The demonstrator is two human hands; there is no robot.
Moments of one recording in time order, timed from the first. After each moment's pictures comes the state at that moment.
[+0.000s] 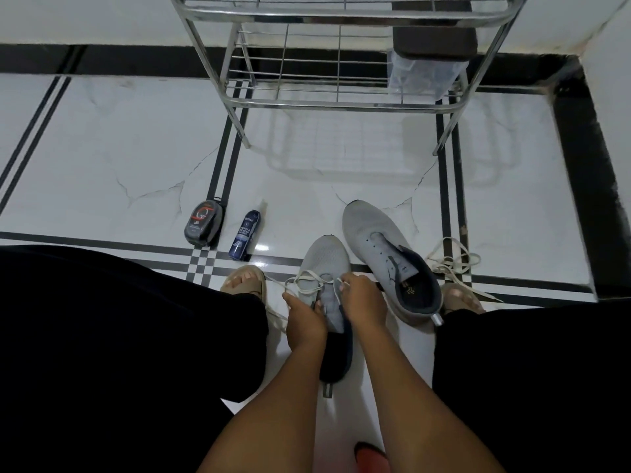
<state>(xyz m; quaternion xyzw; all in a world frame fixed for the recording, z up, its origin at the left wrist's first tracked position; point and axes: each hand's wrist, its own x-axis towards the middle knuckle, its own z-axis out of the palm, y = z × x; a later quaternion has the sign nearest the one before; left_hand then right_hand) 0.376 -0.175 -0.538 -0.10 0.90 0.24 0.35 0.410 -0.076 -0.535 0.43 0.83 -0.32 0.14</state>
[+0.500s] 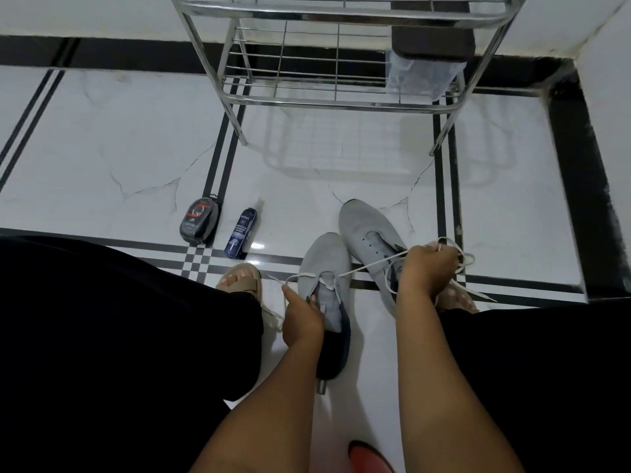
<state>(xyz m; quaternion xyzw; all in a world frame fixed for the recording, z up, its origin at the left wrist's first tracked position) 0.374 -0.169 -0.537 -0.10 0.90 0.24 0.35 0.415 0.007 -0.477 0.75 0.51 -0.36 -0.24</state>
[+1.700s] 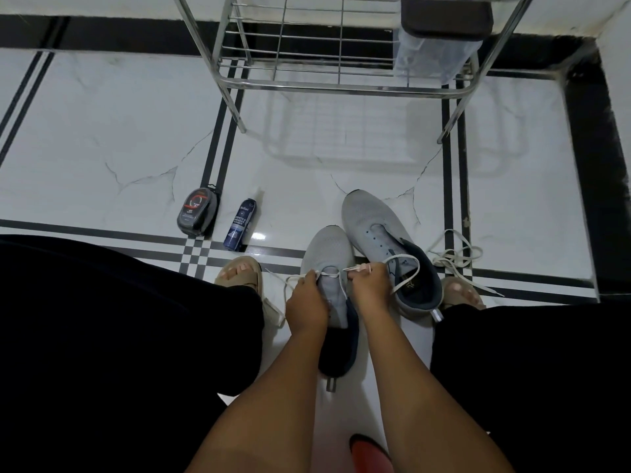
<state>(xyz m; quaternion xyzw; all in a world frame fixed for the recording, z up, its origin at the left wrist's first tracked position) 0.364 -0.162 -0.523 0.07 0.92 0.21 0.33 0.403 -0.060 -0.554 0.62 0.62 -0.48 0.00</state>
